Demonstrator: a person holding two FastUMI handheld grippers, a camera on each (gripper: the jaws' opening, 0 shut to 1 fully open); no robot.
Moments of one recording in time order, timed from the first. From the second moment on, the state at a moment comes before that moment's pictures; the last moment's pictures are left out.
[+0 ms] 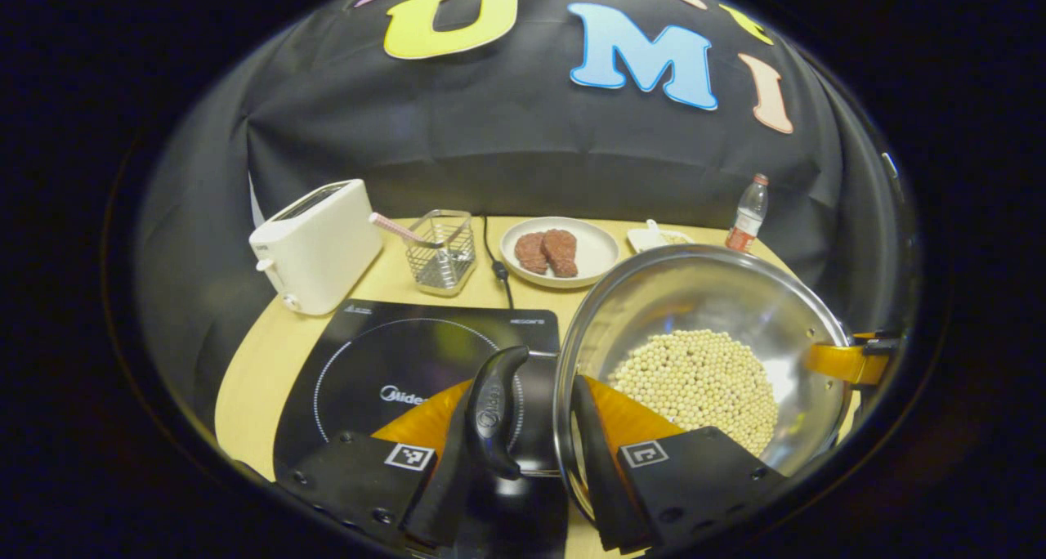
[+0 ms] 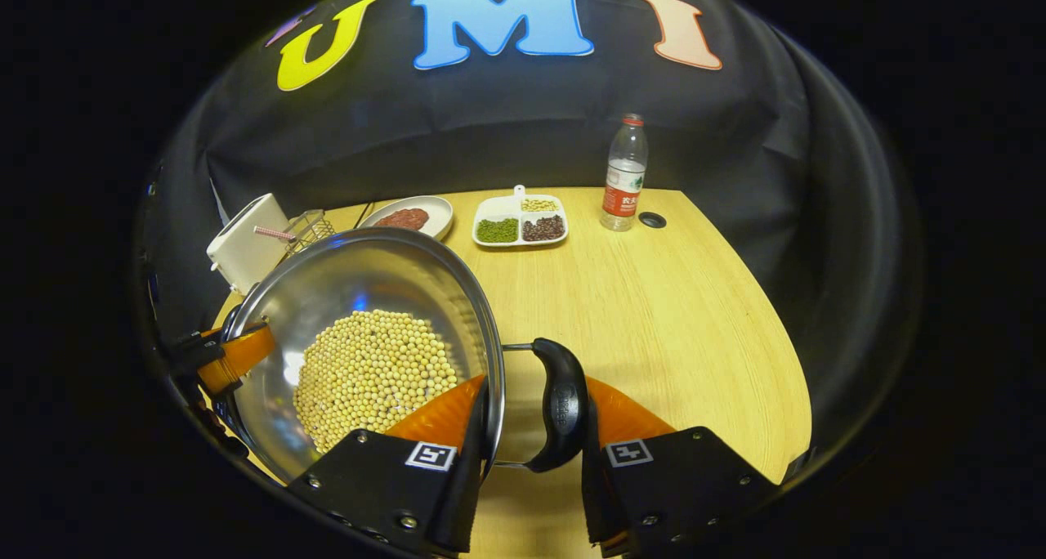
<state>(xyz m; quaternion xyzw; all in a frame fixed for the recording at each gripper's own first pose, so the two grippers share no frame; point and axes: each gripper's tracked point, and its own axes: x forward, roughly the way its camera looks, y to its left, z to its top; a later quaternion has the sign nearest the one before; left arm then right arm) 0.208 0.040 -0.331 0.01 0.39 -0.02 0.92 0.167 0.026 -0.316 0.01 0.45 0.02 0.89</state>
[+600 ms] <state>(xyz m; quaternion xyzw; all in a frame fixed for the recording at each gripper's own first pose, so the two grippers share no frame) 0.194 0.152 -0.317 0.01 0.38 0.01 0.92 0.164 0.127 -0.310 0.00 0.45 0.05 0.89</state>
